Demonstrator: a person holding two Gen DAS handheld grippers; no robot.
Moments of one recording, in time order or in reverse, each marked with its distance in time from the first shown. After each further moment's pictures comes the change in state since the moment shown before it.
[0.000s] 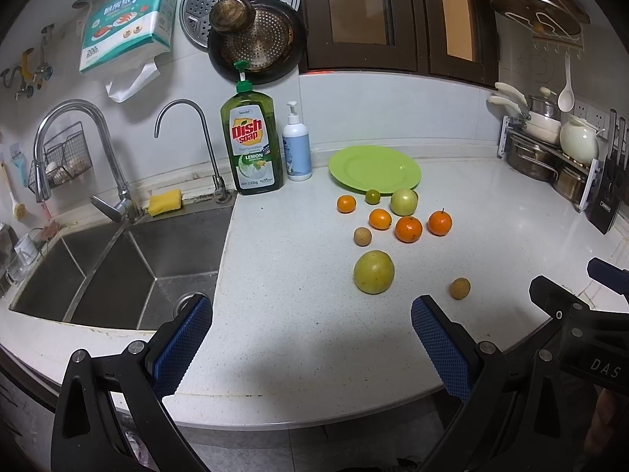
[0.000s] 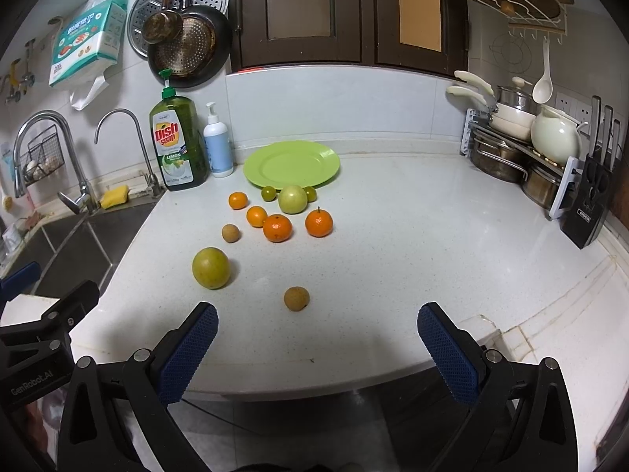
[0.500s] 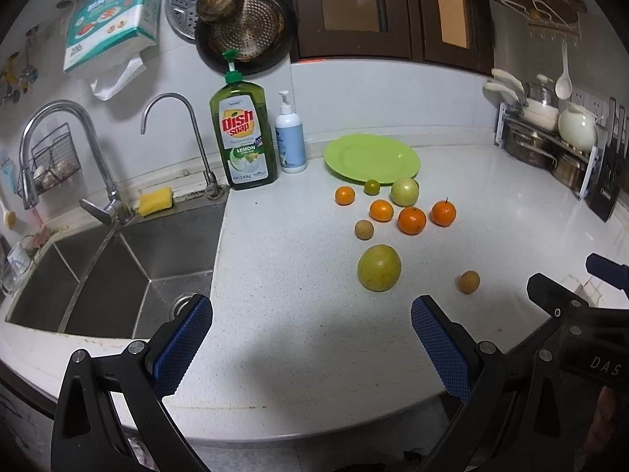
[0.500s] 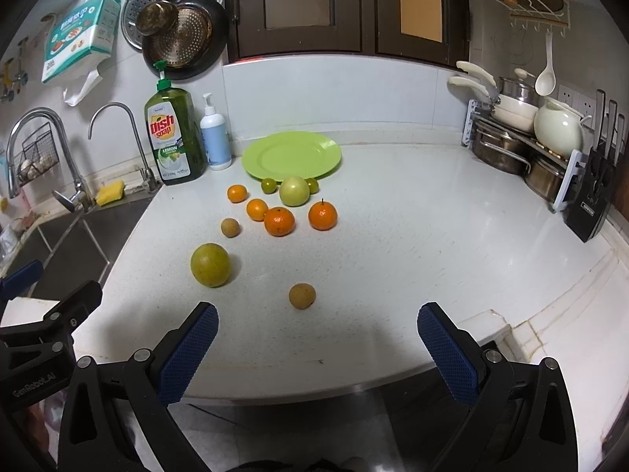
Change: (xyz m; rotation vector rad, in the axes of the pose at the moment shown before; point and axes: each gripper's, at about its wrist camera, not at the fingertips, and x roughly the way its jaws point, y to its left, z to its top) left arm 0.027 0.006 0.000 0.046 0.038 -0.029; right arm 0.018 0.011 0.002 0.013 0.040 -0.013
